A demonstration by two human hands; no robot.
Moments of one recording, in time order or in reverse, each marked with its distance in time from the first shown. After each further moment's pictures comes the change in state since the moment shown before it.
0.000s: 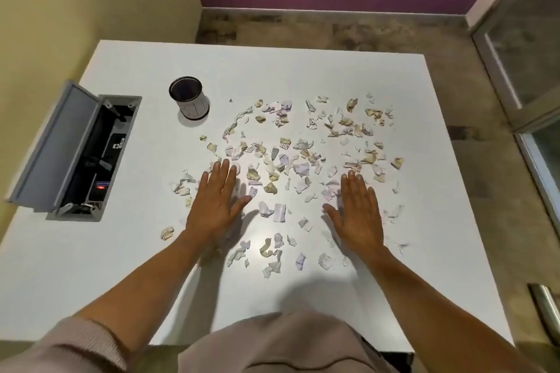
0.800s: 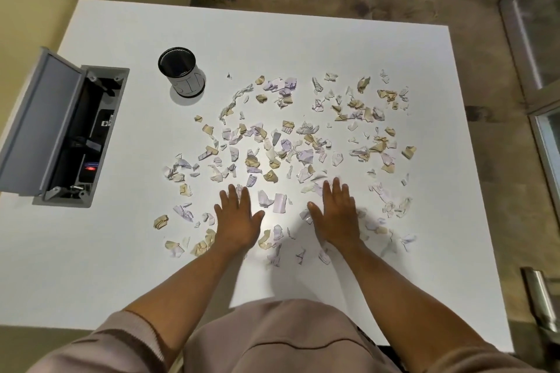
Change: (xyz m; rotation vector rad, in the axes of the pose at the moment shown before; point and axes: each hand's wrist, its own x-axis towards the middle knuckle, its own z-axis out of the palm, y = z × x) left_hand -0.006 0.032 0.089 -0.202 -0.313 -0.381; right_hand 0.010 -0.030 0.043 0.038 -0.328 0.115
